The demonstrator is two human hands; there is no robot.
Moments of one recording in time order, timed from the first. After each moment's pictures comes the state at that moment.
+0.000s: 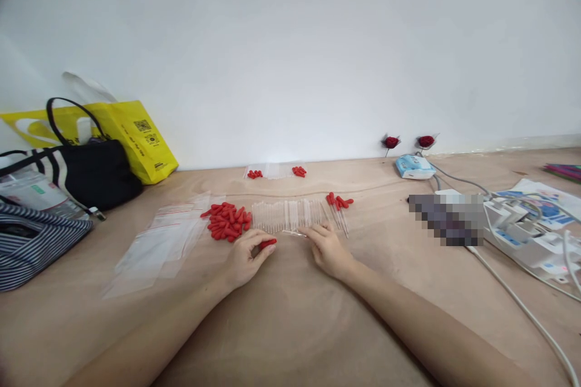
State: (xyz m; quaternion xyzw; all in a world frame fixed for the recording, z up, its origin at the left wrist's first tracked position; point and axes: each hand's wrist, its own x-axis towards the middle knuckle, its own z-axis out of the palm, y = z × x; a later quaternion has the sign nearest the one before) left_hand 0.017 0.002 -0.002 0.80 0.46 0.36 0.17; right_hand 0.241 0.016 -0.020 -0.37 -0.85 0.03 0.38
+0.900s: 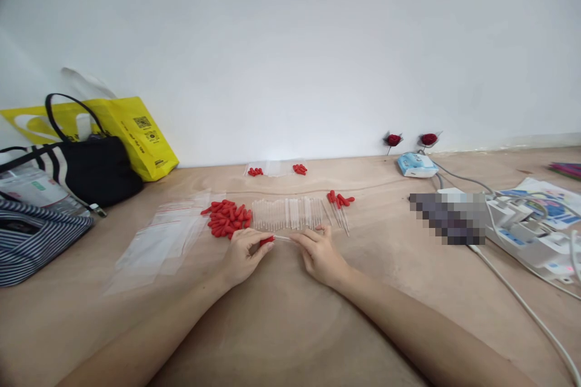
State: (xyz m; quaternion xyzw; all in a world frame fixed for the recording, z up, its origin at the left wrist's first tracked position) left_hand 0.010 0.005 -0.009 0.80 0.48 0.33 0.10; right_hand 0.224 -0.001 -0.020 -0.37 -0.86 0.04 0.36
